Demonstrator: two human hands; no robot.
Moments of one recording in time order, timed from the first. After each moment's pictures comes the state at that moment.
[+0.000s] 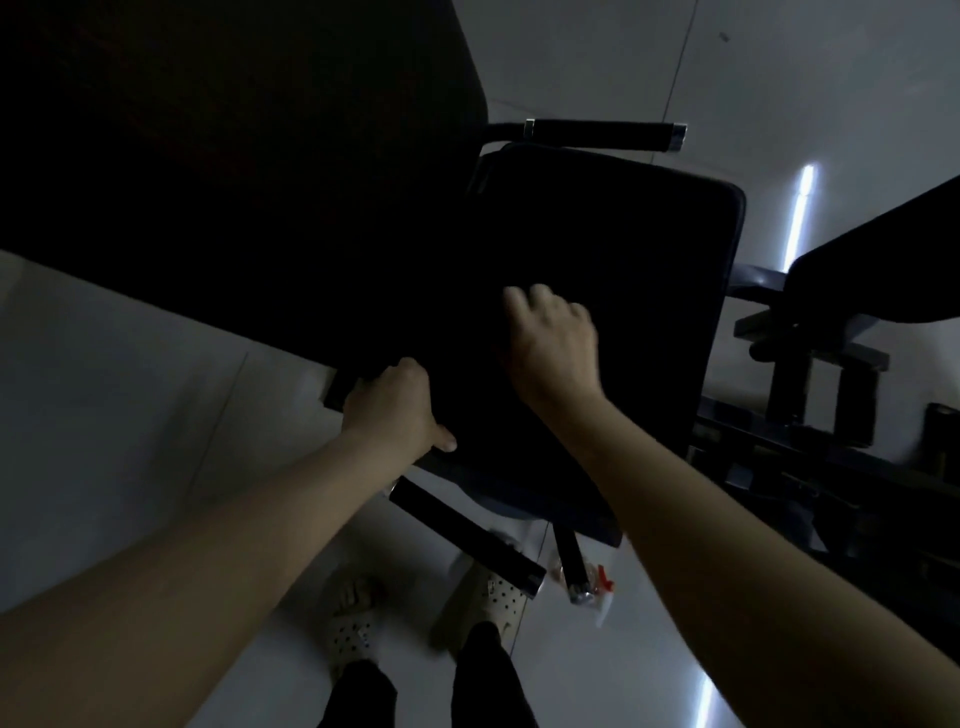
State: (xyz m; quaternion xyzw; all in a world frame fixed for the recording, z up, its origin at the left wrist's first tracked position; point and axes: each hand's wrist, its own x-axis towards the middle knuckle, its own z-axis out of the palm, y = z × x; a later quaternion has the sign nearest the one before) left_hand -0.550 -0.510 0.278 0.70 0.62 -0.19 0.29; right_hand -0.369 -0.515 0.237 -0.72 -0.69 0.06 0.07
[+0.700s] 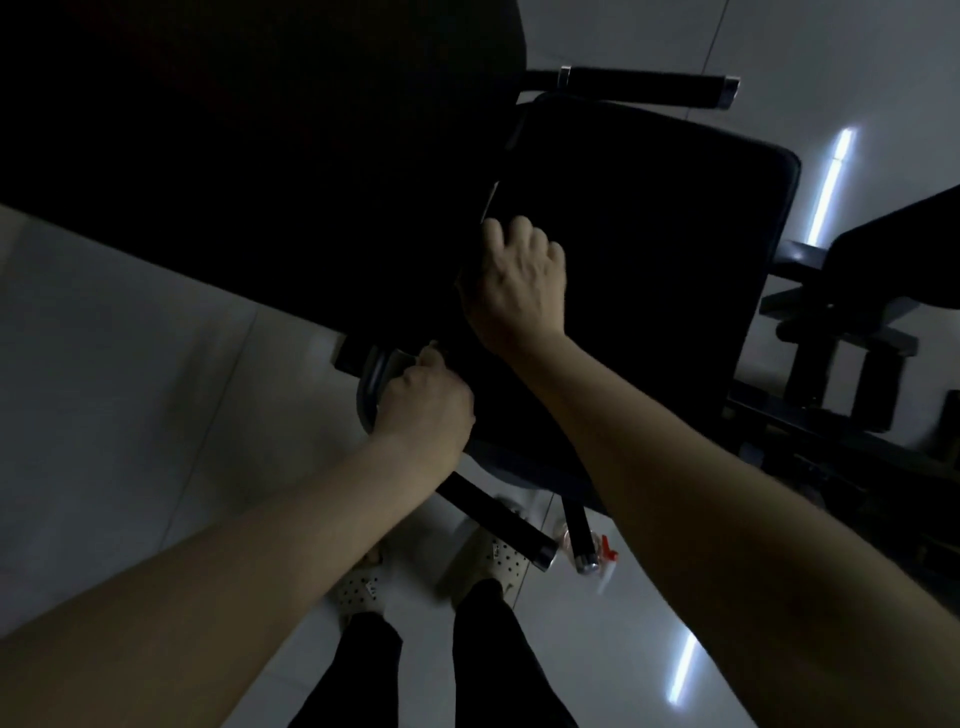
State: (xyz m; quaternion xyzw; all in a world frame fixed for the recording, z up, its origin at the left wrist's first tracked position) left_hand -0.543 -0.537 0.285 0.81 0.48 -0.32 0.11; right_hand -0.422 -0.470 0.233 -0.75 -0.66 0.06 0.05
